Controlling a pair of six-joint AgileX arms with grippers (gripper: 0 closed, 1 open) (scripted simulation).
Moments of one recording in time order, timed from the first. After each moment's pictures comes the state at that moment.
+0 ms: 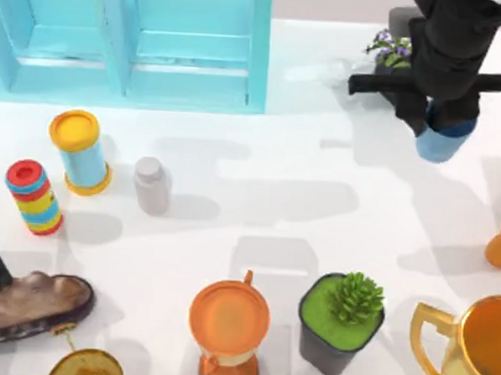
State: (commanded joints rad) left arm 0.00 0.00 0.00 0.00 0.00 0.00; right arm 0.38 2.11 1.92 -1.26 0.13 0.38
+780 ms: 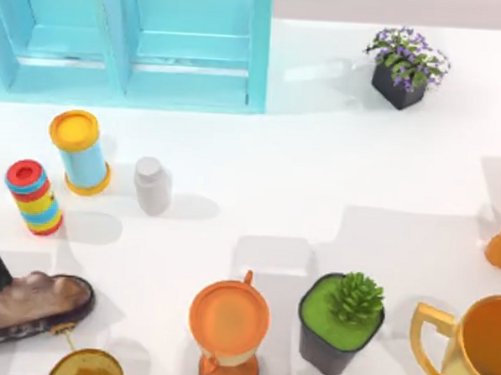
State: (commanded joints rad) left arm 0.00 0.00 0.00 0.00 0.00 0.00; right arm -0.32 1.77 1.61 -1.38 0.05 -0.32
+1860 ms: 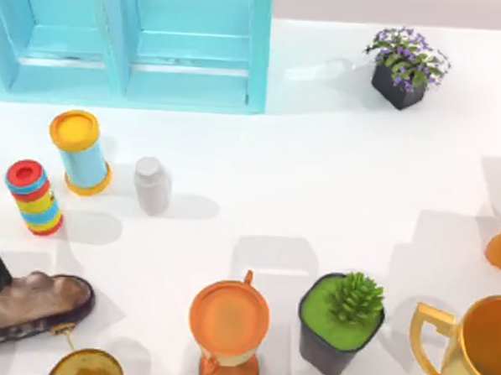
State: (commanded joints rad) left arm 0.00 0.00 0.00 0.00 0.00 0.00; right arm -0.35 1.80 1.39 -1.13 0.05 -0.34
